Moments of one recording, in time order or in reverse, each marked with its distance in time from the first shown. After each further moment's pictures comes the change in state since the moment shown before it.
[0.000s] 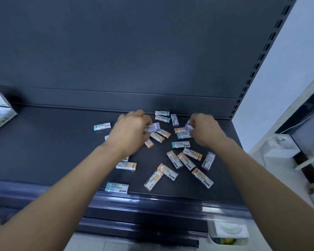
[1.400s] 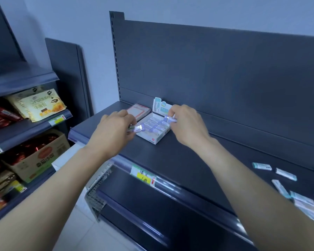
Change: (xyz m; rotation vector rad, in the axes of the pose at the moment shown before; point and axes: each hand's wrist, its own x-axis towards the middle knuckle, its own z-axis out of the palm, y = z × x) left_hand -0.257 -0.426 -0.207 0.199 0.240 -0.412; right_hand -0.033 -0.549 0.132 -0.010 0.129 -0.599
